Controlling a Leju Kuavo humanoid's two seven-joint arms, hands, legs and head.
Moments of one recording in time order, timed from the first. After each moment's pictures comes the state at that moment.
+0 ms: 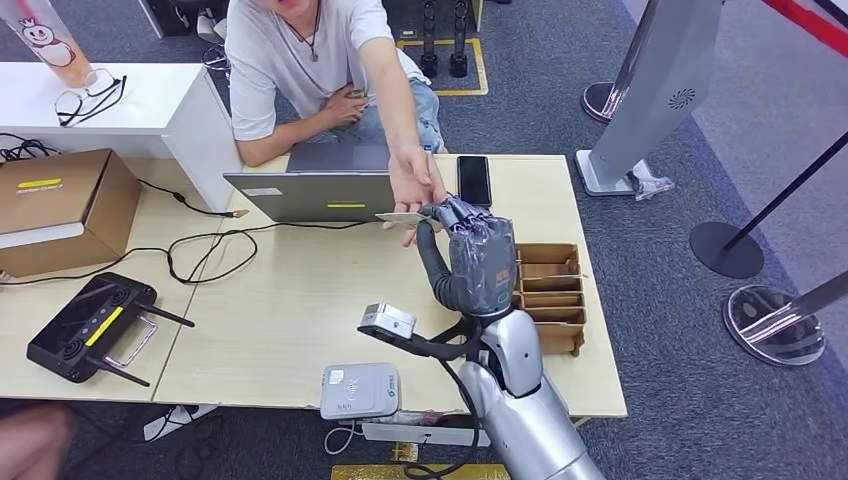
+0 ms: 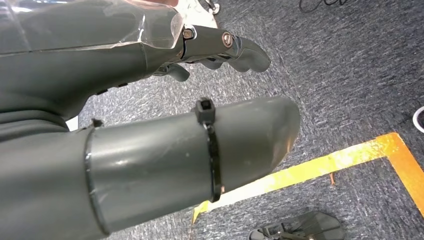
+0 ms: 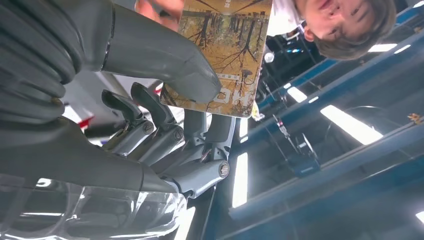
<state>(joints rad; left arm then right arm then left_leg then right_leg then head) -0.07 -0.17 0.64 -0.19 -1.19 0.40 -0.15 -0.34 0.22 0.40 -1.25 1.11 -0.69 -0.26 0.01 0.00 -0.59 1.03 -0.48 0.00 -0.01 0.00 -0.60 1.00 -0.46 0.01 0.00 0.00</state>
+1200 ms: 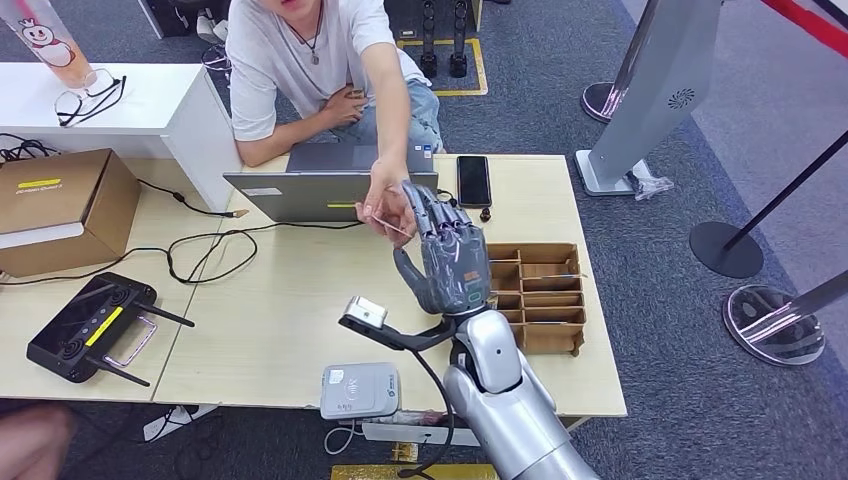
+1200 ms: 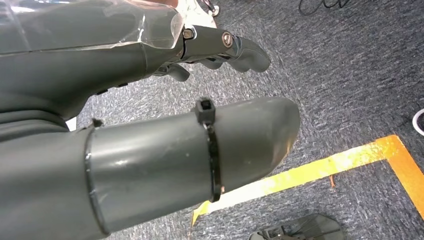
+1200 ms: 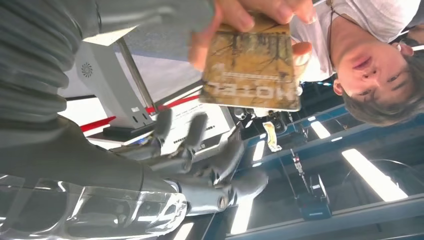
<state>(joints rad) -0.07 -0.17 0.64 -0.19 -1.18 0.41 -0.16 -0.39 0.24 0.42 -1.07 1.27 -0.65 -0.10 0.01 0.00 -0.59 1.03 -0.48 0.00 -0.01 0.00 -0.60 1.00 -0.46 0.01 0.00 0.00</state>
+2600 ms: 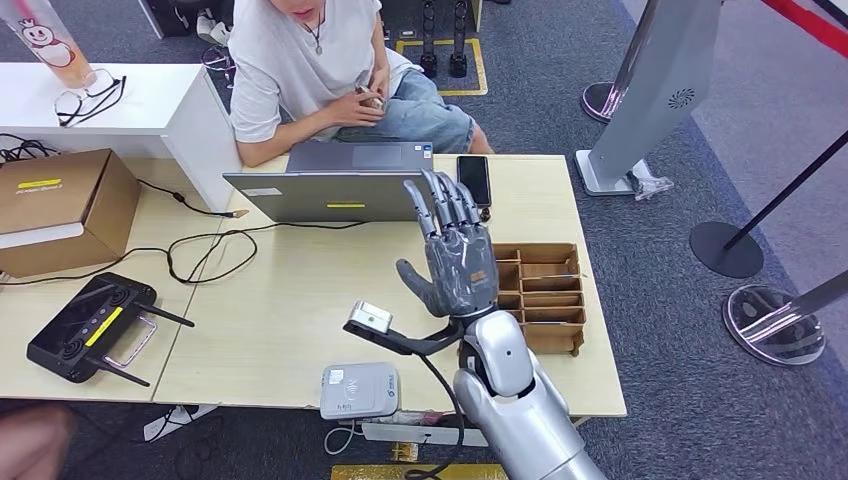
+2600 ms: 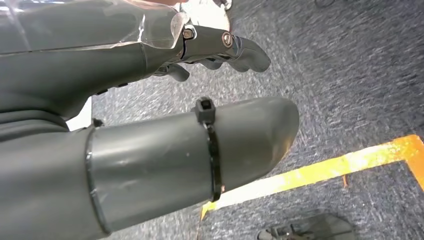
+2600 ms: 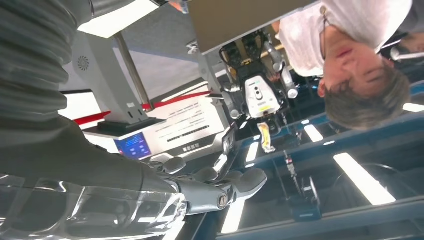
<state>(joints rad) -0.08 -0.18 0.64 -0.19 -1.18 0.40 -0.08 -0.36 0.19 0.46 -1.20 1.28 -0.53 -0.08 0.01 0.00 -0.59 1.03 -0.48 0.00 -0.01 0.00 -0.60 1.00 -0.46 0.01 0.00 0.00</state>
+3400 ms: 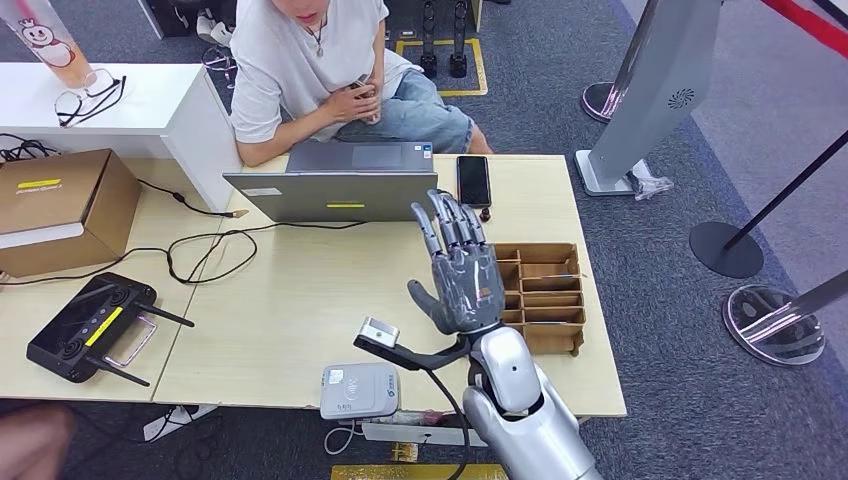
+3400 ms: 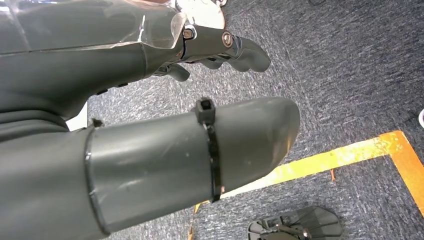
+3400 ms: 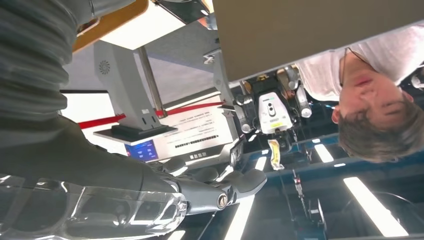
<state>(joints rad) -0.11 -0.19 0.64 -0.19 -1.17 0.39 -0.07 -0.29 0.15 0.47 -1.23 1.31 -0.48 -0.03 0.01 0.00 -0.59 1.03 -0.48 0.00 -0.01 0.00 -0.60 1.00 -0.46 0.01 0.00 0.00</state>
